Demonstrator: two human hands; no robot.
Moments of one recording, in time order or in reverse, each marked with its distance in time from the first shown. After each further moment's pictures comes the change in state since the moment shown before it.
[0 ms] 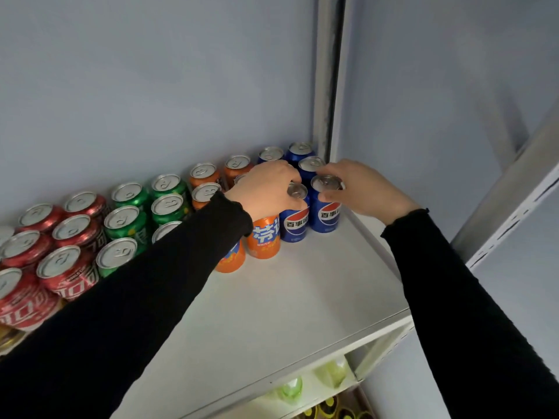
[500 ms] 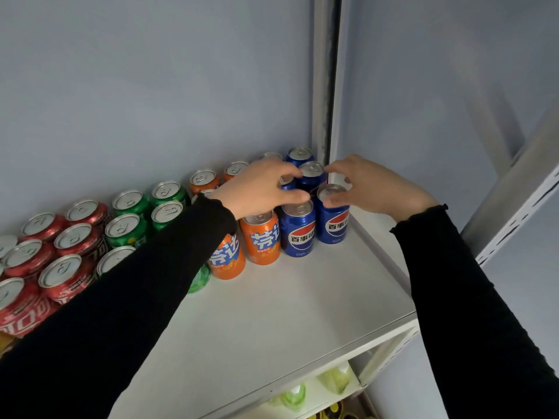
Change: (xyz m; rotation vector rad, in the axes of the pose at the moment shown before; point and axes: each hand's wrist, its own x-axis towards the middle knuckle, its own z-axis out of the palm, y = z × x) left_hand 0.001 -0.012 -0.014 -0.178 0.015 -0.019; right_hand -0.006 -0.004 -0.025 -0.016 -0.072 0.041
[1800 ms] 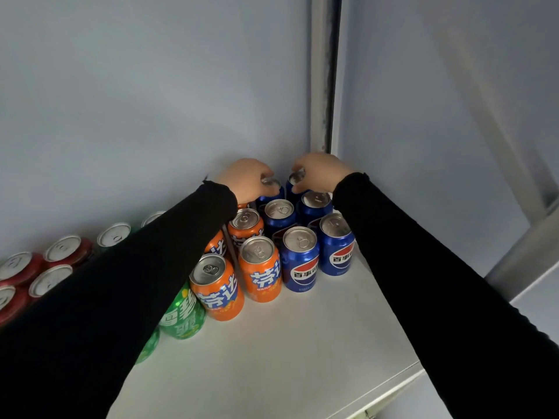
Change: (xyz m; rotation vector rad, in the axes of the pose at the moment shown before) left_hand 0.083 -0.066 -0.013 0.187 -0.040 -0.145; right_hand 0.130 -0.019 0.005 -0.169 -0.010 0.042
